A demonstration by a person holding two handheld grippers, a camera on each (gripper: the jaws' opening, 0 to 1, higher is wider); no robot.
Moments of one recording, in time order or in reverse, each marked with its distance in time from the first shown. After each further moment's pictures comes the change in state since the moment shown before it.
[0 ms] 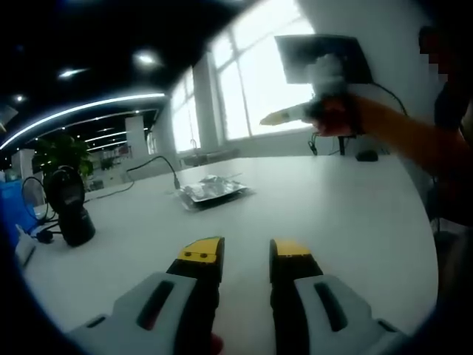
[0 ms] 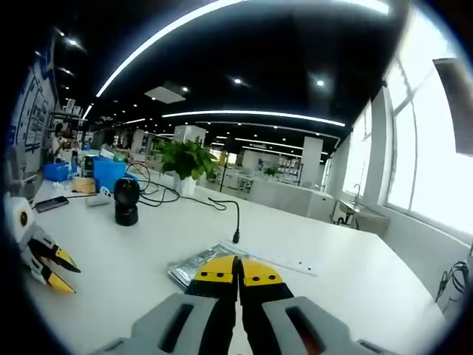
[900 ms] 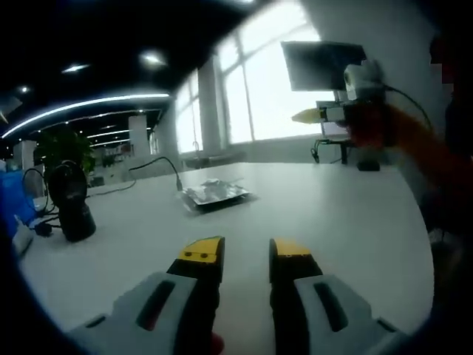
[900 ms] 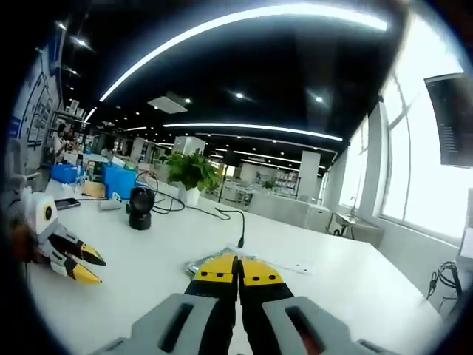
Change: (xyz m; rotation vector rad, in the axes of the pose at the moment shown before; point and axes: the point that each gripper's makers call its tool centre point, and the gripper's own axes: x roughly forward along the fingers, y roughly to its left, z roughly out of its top) left arm -0.004 0.008 0.005 -0.081 -0.036 0.015; right arm -0.060 0.023 0.004 -0.021 -0.072 -0.019
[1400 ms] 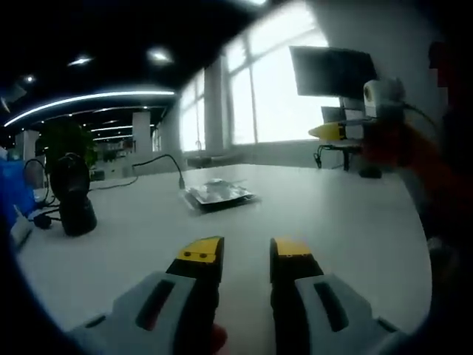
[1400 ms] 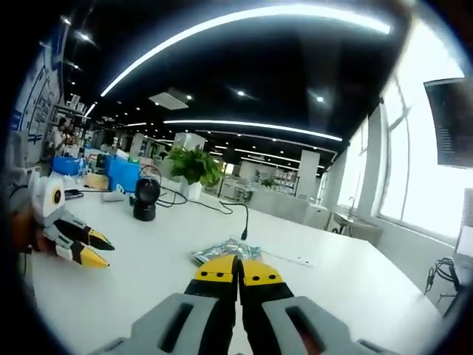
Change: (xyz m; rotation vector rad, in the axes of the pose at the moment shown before) left arm -0.001 0.001 -0.001 -0.007 0.001 -0.001; right arm -0.019 0.017 -0.019 -0.025 0.009 -0.001
